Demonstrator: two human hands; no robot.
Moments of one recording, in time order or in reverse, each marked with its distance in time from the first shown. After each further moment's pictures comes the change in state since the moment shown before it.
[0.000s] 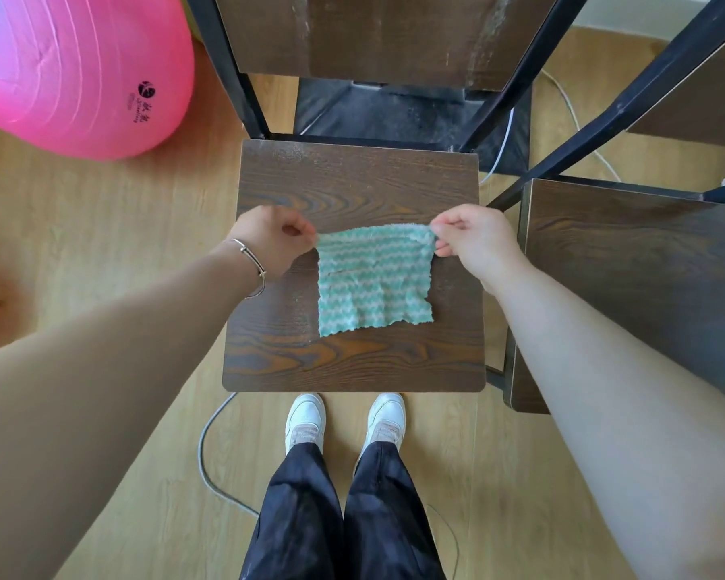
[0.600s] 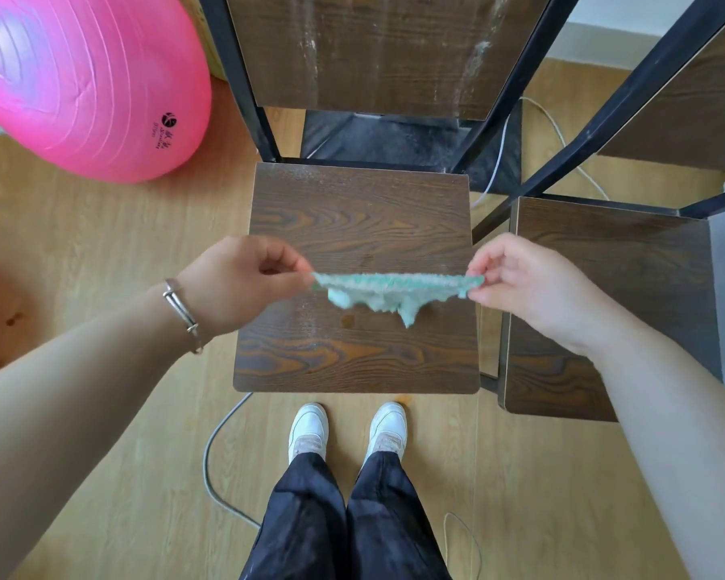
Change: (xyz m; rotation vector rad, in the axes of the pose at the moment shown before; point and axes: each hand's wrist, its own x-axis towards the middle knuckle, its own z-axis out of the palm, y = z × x) left_hand -0.105 0.021 -0.057 -0.263 -0.113 0.071; right_hand -0.113 -0.037 -0.080 -0.076 -0.269 -0.147
